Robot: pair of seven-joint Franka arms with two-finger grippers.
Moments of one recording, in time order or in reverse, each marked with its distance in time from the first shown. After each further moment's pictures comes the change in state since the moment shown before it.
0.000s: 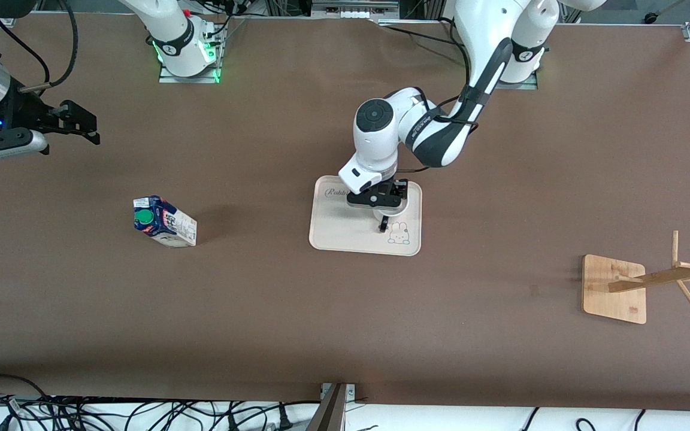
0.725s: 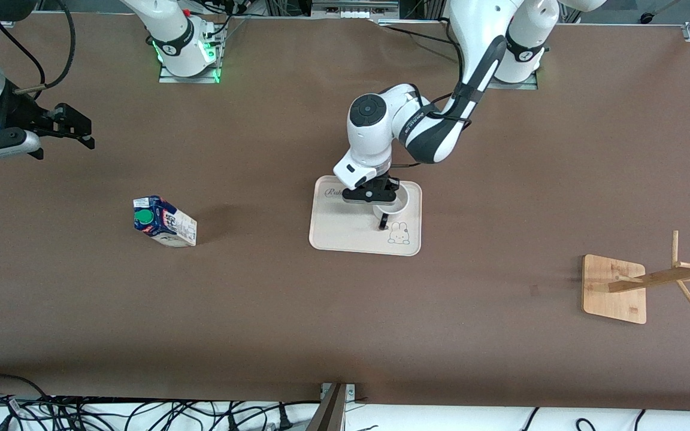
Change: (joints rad) left arm -0.026 0.001 0.000 0.004 0.000 0.000 -0.062; right arm -0.080 -0.012 0.066 -0.021 -0.002 0.051 -0.025
